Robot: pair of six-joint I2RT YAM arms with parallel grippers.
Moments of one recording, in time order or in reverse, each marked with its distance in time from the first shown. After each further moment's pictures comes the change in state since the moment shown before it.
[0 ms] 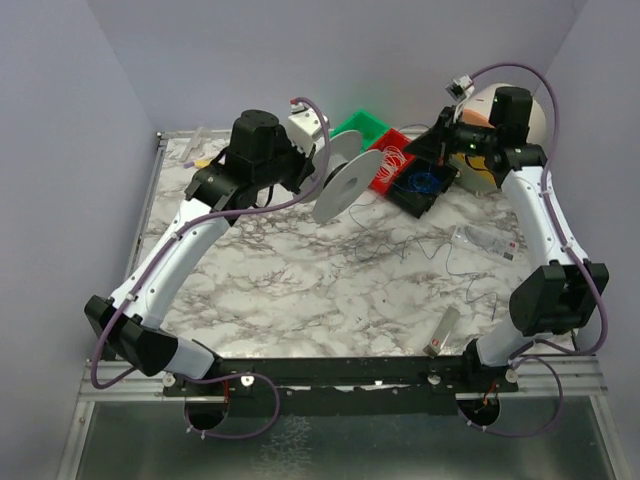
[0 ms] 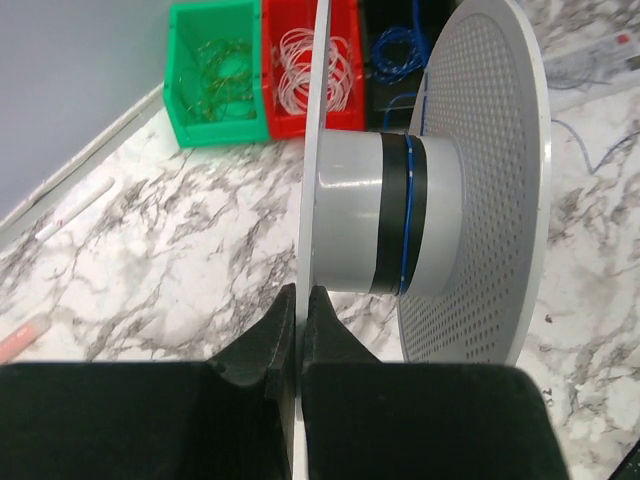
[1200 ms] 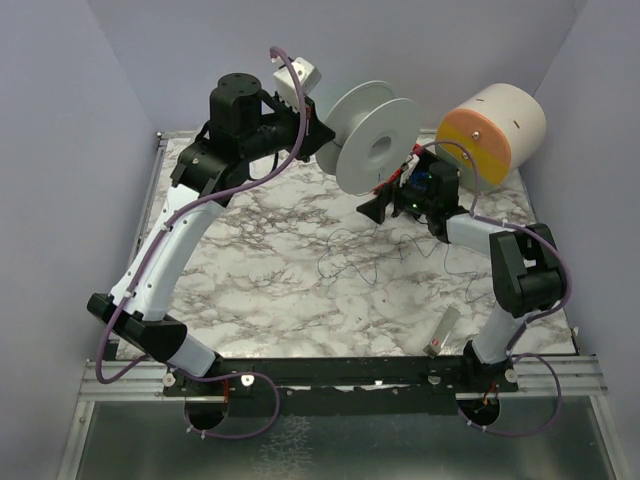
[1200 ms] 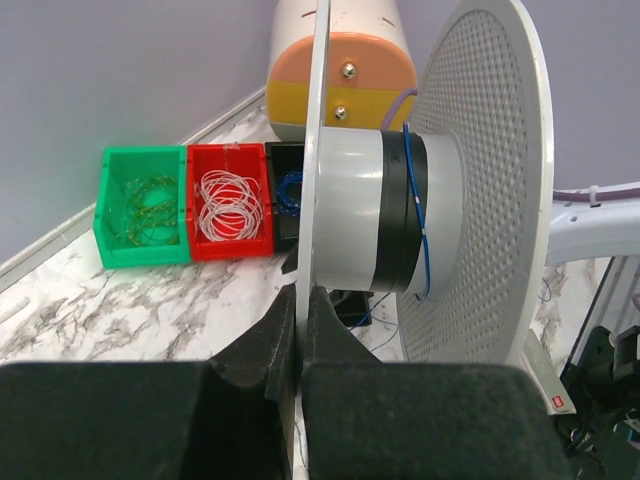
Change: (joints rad) left arm 0.012 0.092 0.266 0.040 0.173 -0.224; right arm 0.193 0.124 -0.643 0.861 0.217 0.095
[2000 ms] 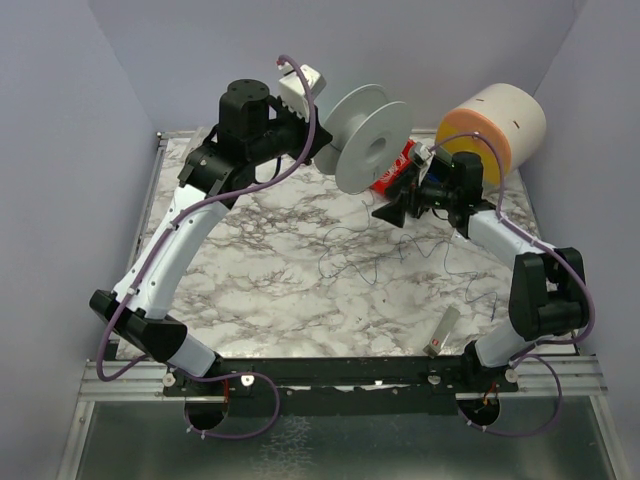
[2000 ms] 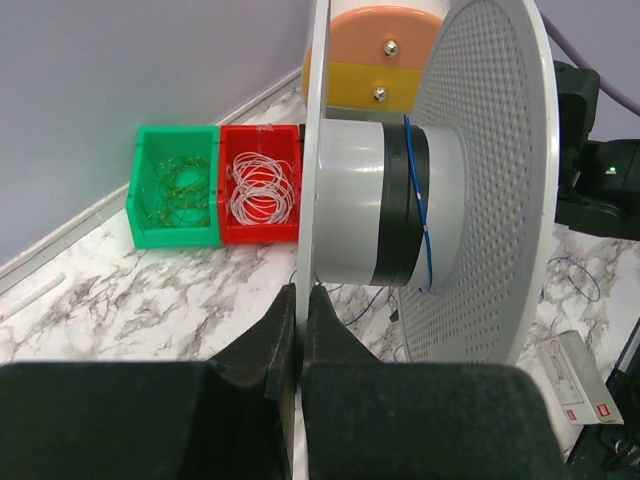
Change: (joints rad) left arm -0.015 0.000 -0.046 0.015 -0.087 0.040; right arm -0.085 -0.161 0.051 -0.306 -0.256 -0.160
